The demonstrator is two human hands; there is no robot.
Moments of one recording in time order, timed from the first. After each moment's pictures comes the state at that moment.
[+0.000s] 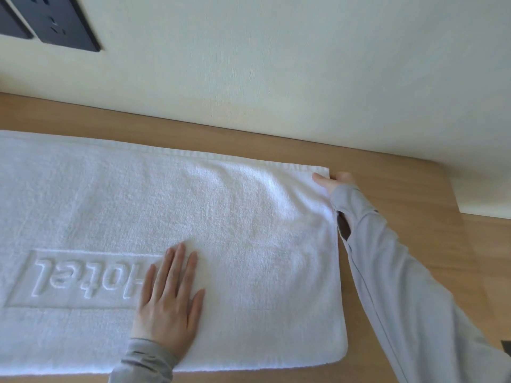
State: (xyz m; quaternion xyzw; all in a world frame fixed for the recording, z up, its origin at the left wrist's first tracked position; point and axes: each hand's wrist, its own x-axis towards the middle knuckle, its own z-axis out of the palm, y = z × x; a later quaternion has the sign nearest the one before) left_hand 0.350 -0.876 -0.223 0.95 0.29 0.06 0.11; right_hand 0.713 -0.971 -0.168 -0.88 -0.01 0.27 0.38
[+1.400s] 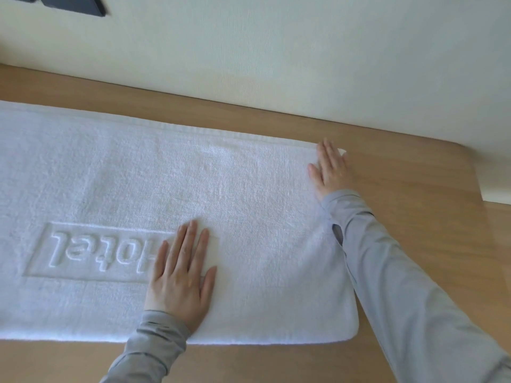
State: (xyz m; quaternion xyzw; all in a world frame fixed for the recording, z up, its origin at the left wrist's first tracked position) left_hand 0.349 -0.874 -0.222 0.95 0.29 0.02 0.10; right_hand 0.688 -0.967 -0.215 -0.93 -0.36 0.09 0.04
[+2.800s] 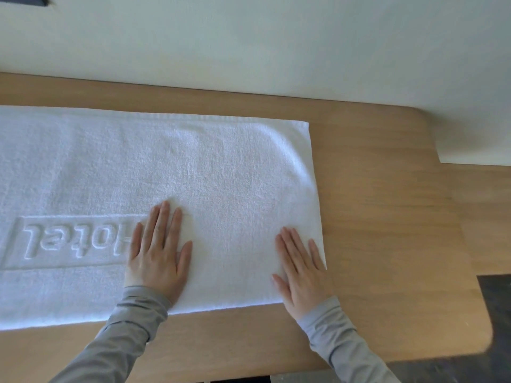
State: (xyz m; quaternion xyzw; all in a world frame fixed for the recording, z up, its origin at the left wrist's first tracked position) left_hand 0.349 -0.877 -0.223 0.95 0.30 0.03 0.10; right_hand 0.485 -1.117 -0.219 -0.89 -0.45 0.07 0.01
